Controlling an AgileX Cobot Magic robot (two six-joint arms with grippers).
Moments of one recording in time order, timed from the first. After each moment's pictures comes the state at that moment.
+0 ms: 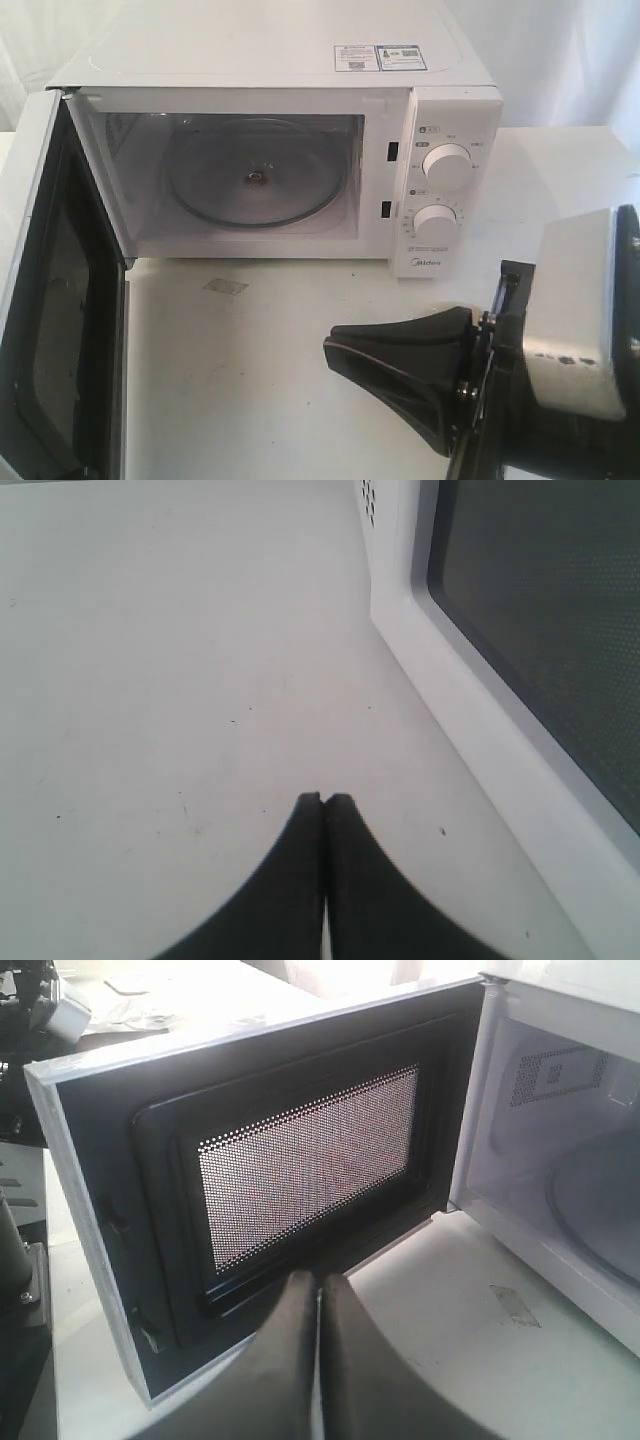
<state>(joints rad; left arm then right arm) -0.02 0.00 0.02 -0.16 0.42 0.16 0.71 0.86 -0.36 -0.94 -0.40 0.89</state>
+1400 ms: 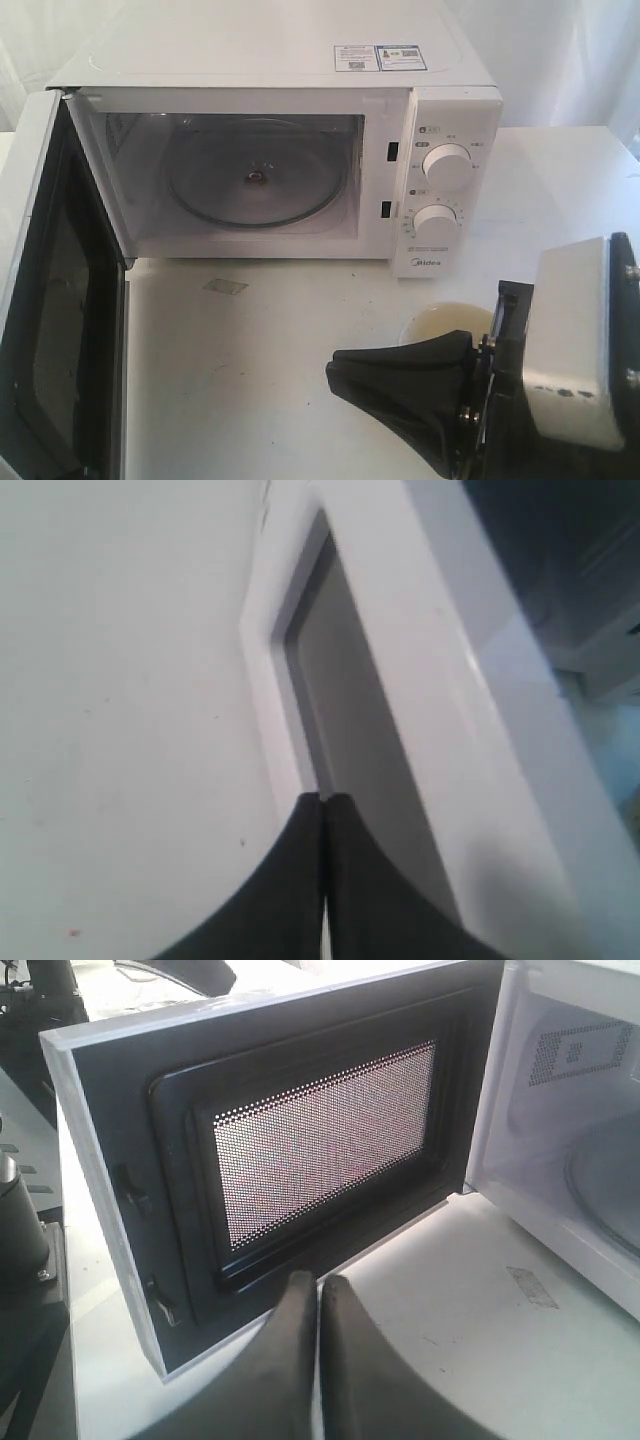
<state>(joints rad) -0.02 0.52 -0.63 -0.35 0.85 0.00 0.71 0.86 -0.33 -0.95 -0.42 0.89</state>
